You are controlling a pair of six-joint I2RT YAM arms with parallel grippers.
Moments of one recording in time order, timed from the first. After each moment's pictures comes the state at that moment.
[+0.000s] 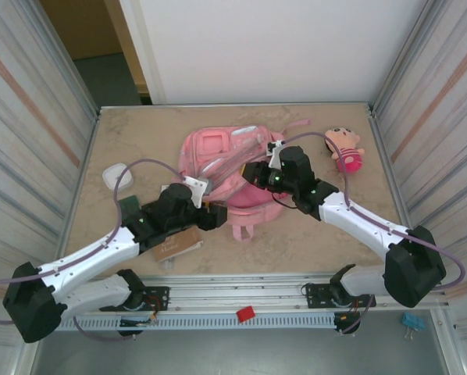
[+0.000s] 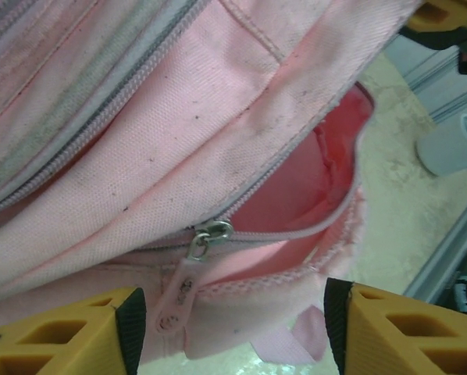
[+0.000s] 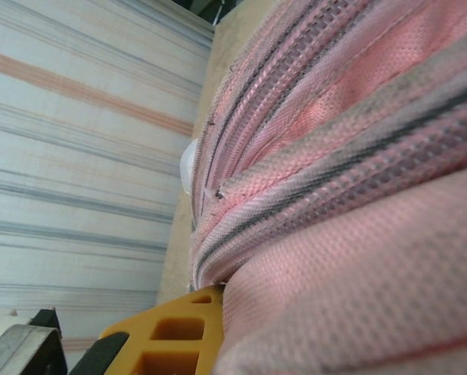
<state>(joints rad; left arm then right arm) -0.80 1.02 0.65 -0.21 0.11 -0.47 0.64 1.30 0.87 0.05 -0.31 0.95</state>
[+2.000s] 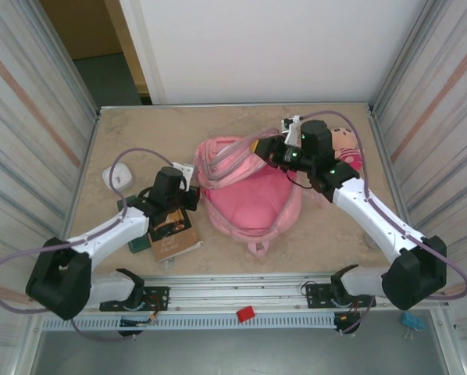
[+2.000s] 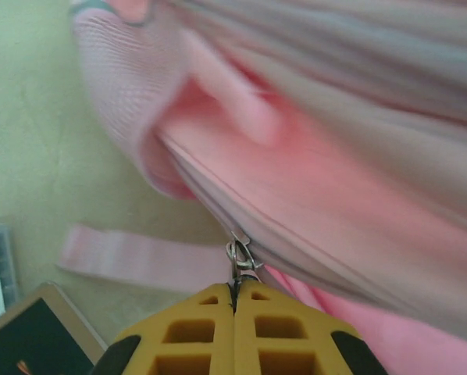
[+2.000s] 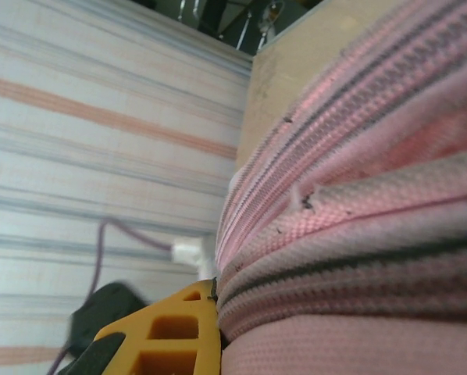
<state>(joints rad) -0.49 1.28 0.66 -0.10 0.03 -0.23 0.46 1.28 1.11 -0.16 -0.52 0.98</state>
